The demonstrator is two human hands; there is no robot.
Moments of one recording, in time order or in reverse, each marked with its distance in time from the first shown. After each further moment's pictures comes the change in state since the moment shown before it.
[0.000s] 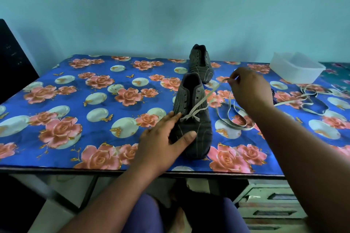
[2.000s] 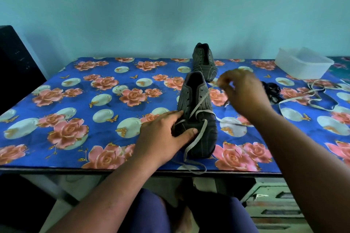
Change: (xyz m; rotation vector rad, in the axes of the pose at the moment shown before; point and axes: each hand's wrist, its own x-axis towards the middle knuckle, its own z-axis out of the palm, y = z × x) left_hand 0.005 0.021 -0.023 0.129 0.008 0.015; right_hand -0.026 -0.022 0.000 0.151 0.022 -0.273
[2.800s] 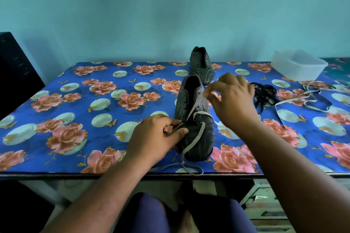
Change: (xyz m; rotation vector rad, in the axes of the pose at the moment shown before) left_hand 0.008 -0.019 -0.005 -0.014 0.081 0.071; right_hand -0.025 -0.044 -0.003 -0.129 0.028 0.030
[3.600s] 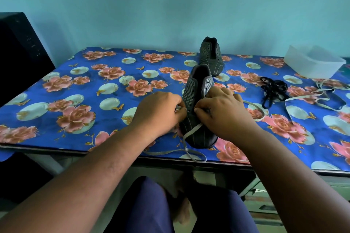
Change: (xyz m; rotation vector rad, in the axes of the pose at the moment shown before) left_hand 0.022 0.017 -0.018 0.367 -0.064 0.105; right_hand -0.032 -0.037 -0.006 -0.059 -0.438 -0.143
